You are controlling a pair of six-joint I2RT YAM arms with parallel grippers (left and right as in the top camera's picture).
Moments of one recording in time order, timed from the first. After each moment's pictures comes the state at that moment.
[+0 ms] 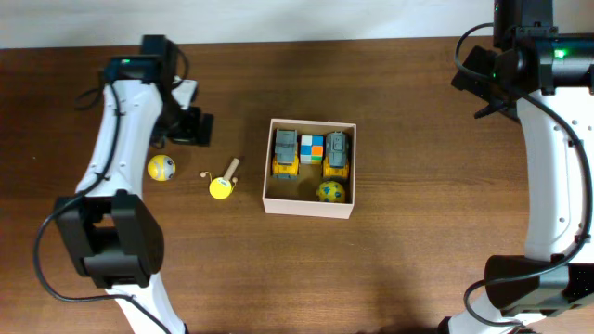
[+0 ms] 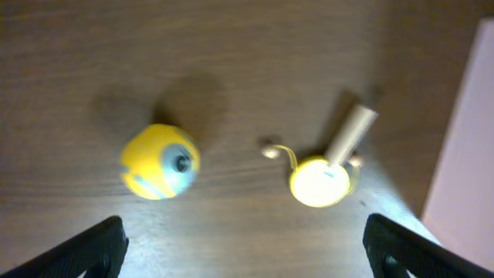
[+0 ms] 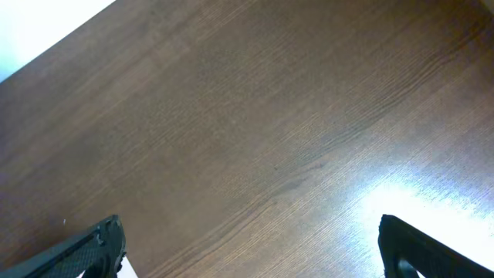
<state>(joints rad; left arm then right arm) 0.00 2.04 1.90 -1.32 -0.02 0.09 -0.03 1.81 2.11 -1.41 0.31 0.58</state>
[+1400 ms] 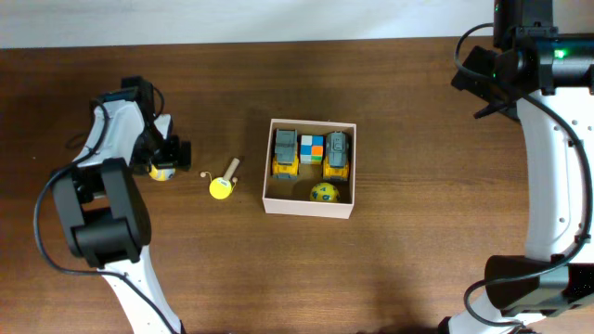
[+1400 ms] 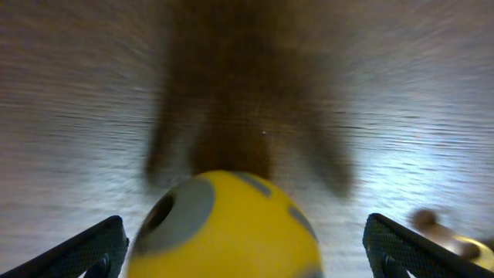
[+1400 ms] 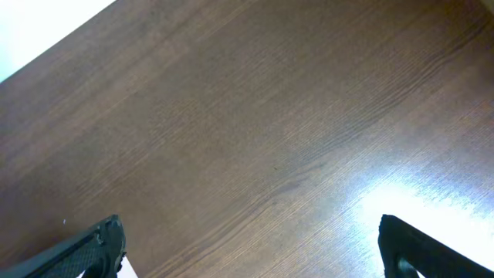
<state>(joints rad) 0.15 2.22 1.69 -1.09 -0.04 0.08 -0.03 1.81 2.11 -1.41 0.31 0.58</state>
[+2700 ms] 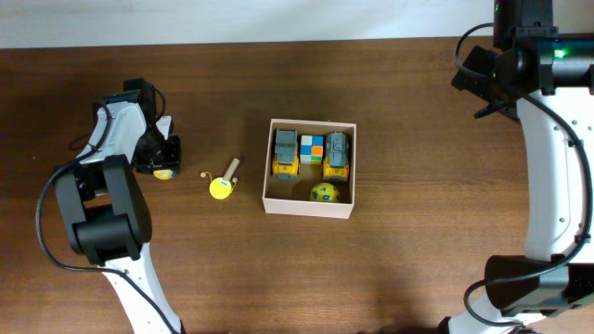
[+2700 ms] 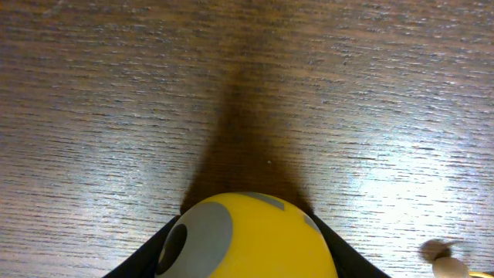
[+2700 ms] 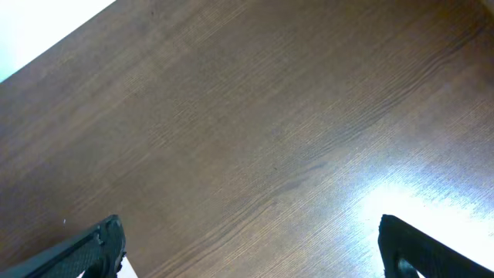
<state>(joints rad) 0.15 2.23 1.69 -1.05 -0.04 0.06 -0.03 1.81 2.11 -1.41 0.31 0.58</state>
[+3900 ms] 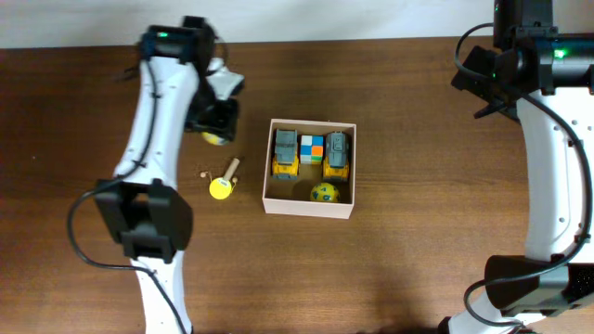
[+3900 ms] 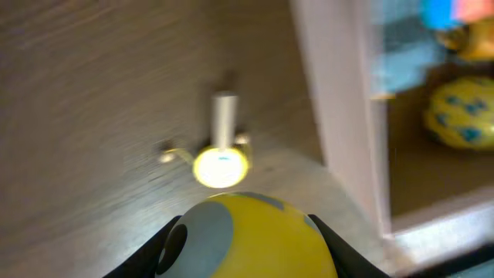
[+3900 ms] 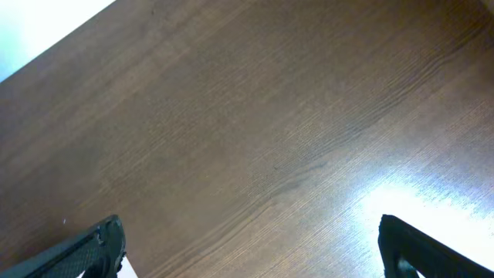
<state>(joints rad) -0.17 2.23 2.31 -1.65 0.12 0.24 -0.03 1.81 2.11 -1.41 0.31 0.58</state>
